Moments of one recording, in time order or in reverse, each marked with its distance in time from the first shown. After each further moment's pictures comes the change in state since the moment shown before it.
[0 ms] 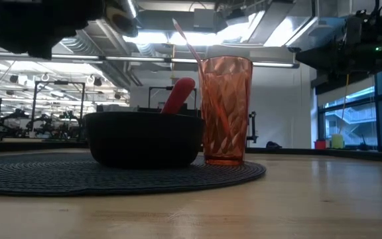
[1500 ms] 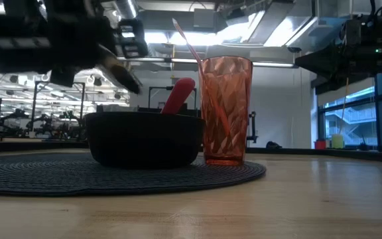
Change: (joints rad) left arm -0.032 0.479 0.109 0.120 0.146 0.045; right arm 0.000 0.000 0.000 -0.045 0.000 0.077
